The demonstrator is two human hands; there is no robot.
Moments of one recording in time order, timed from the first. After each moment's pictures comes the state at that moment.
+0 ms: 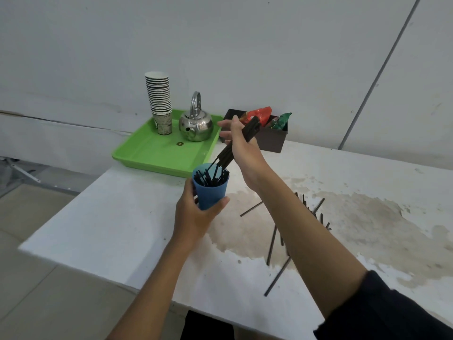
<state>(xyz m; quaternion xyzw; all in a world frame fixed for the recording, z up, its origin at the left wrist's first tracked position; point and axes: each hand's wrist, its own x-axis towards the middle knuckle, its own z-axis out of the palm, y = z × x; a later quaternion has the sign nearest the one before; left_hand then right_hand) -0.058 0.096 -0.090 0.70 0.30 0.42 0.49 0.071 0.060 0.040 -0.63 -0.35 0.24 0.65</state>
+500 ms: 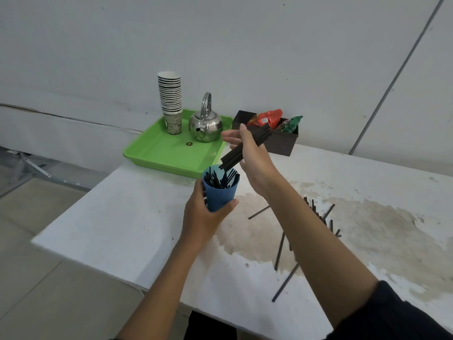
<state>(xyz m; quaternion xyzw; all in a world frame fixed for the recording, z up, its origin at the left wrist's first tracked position) -0.057 0.095 -0.091 0.70 0.31 0.43 0.47 0.068 0.064 0.037 -0.64 -0.32 0.29 0.64</state>
